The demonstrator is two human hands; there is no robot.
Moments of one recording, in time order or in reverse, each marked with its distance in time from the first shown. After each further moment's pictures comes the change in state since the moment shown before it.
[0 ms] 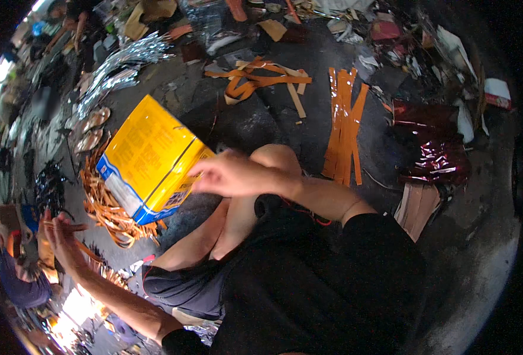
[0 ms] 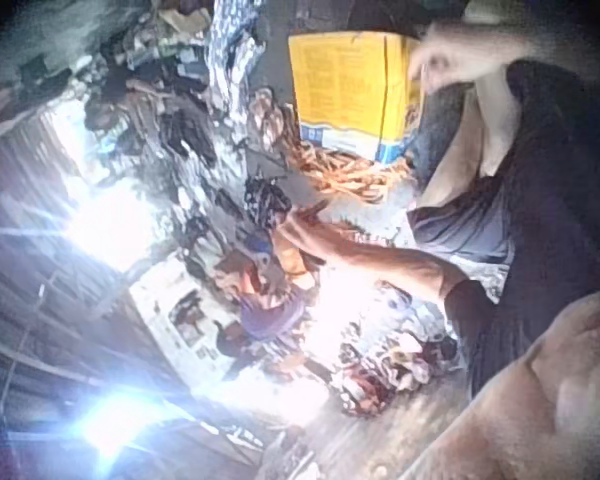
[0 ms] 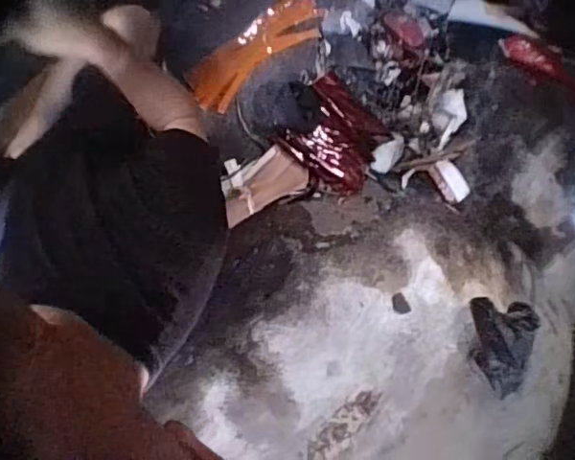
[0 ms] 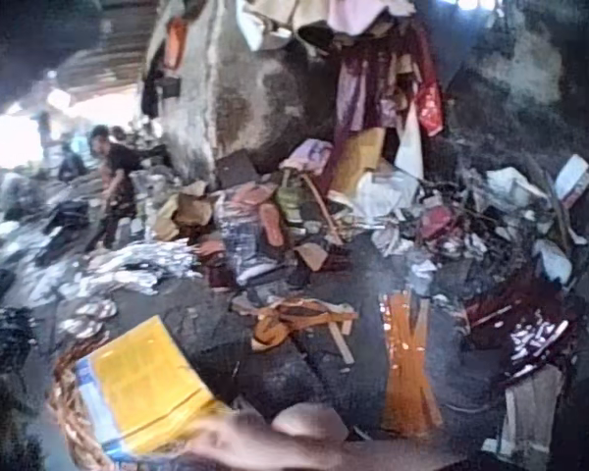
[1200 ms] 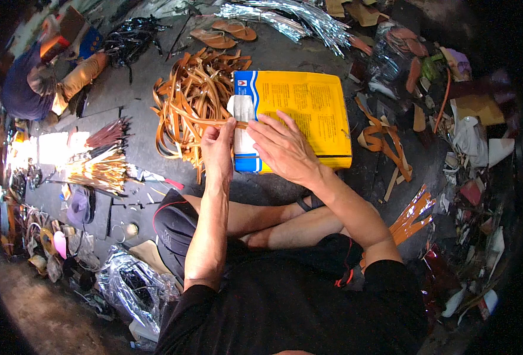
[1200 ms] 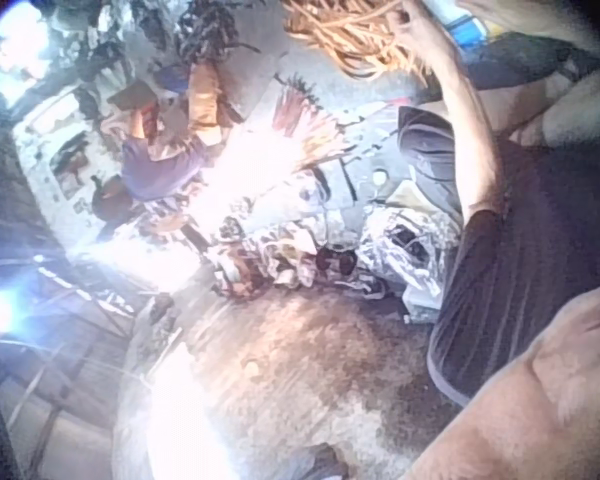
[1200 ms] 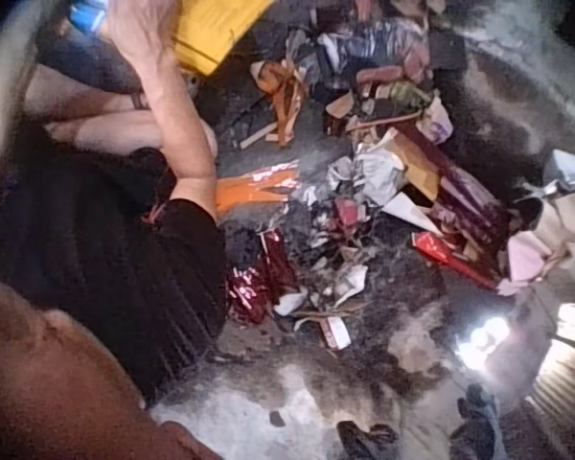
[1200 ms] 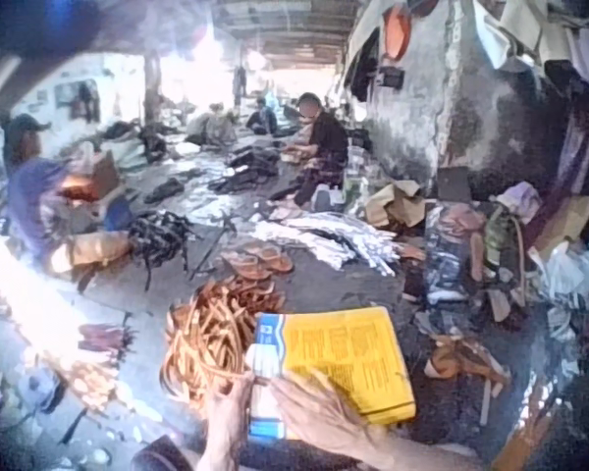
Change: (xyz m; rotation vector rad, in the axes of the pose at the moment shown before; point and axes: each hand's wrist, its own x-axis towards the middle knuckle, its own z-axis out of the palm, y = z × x) left_hand -0.070 -0.118 0.122 -0.573 0.336 -0.334; right_hand 0.149 -0.008 0.115 -0.701 -0.129 -0.742
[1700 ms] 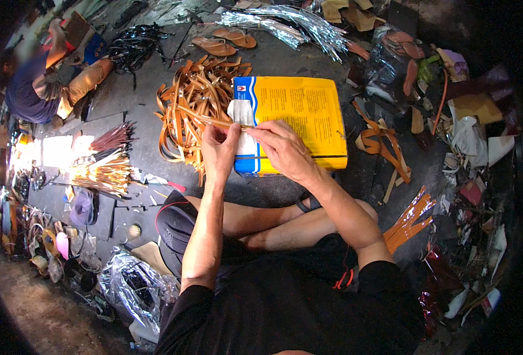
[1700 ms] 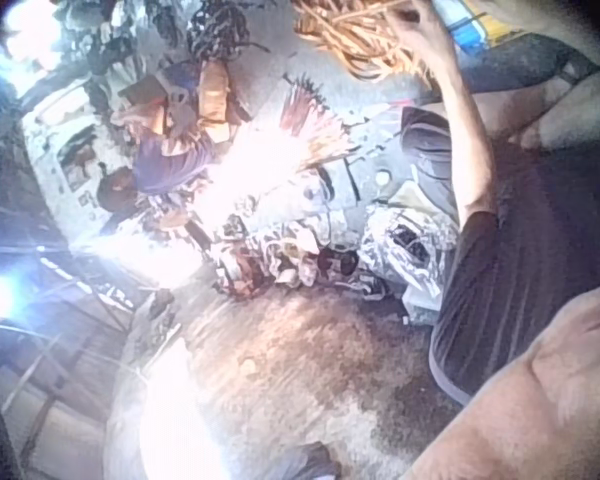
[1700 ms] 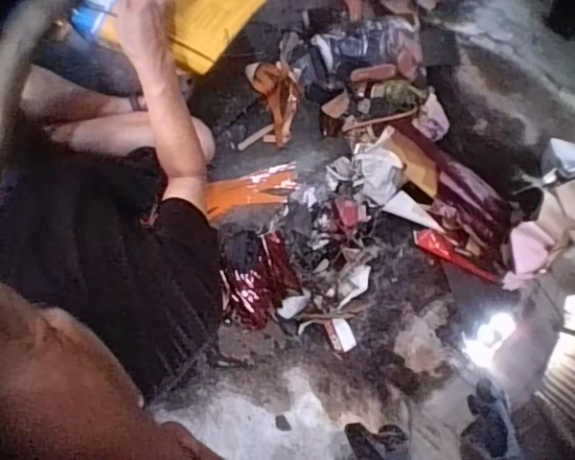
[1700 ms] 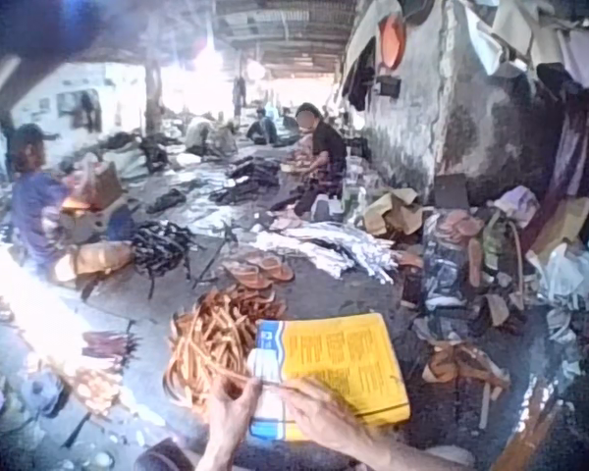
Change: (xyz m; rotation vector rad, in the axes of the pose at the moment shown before) left_hand -0.006 0.011 0.000 0.595 -0.022 0.300; right_hand 0.002 -0.002 -0.005 0.406 0.146 0.192
